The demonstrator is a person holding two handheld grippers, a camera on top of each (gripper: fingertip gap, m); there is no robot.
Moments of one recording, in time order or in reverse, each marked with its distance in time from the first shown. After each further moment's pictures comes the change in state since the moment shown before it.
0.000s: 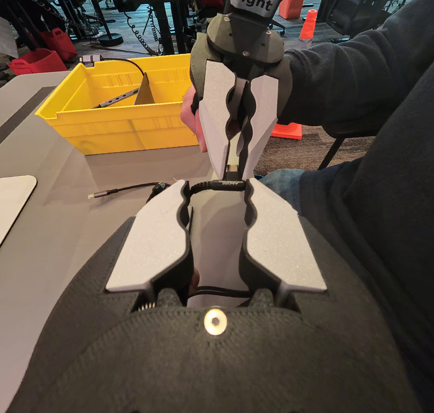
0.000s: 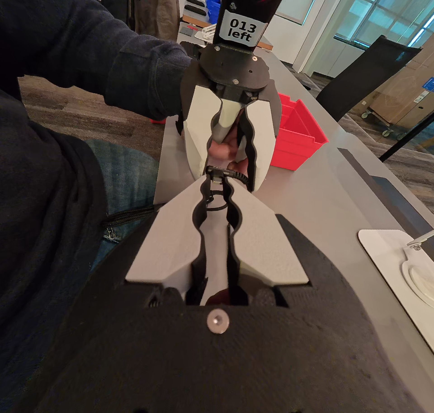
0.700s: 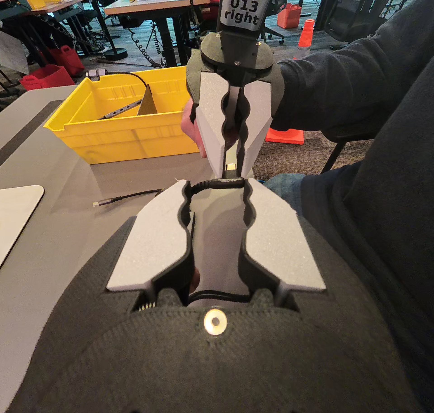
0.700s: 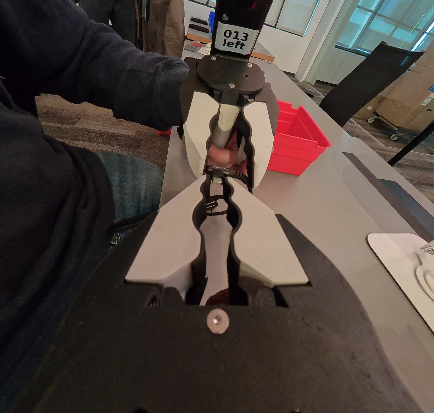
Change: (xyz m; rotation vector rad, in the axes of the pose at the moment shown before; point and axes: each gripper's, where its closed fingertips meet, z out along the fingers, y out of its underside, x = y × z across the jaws) left arm 0.001 -0.006 -0.002 0.035 -0.006 0.026; right arm 0.000 -0.004 -0.003 0.050 -0.020 0.041
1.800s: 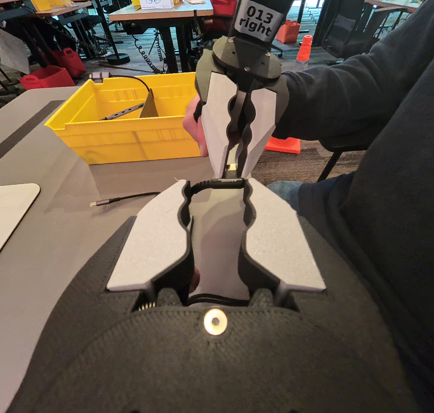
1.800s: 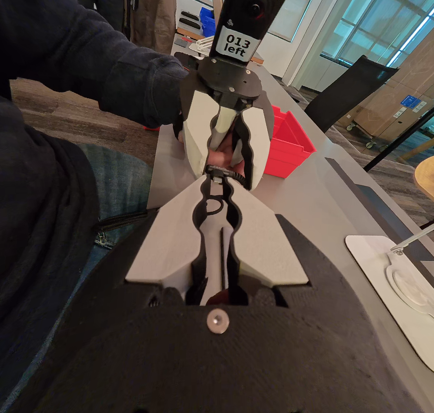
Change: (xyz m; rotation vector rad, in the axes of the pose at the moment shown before) left arm -0.003 -0.002 -0.001 0.034 0.001 -0.040; right arm 0.004 -0.002 0.000 -0.009 0.052 -0.073
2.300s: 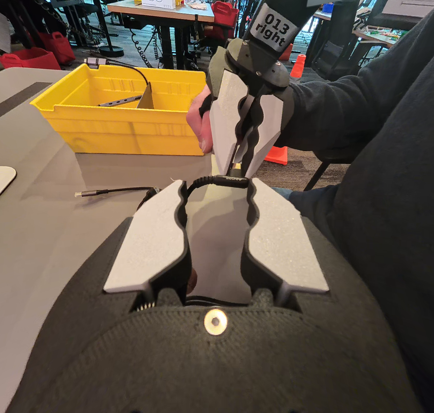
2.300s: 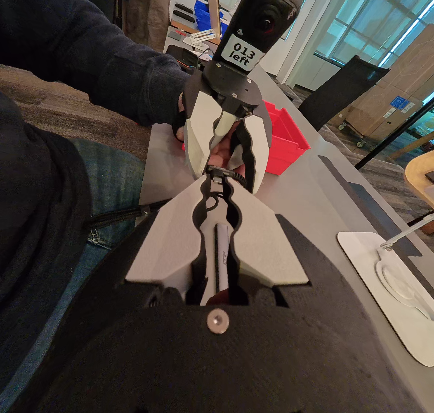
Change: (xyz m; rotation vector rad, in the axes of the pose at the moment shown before) left arm -0.007 0.007 0.003 0.026 0.029 -0.112; right arm 0.004 0.006 0.001 -0.014 0.027 -0.027
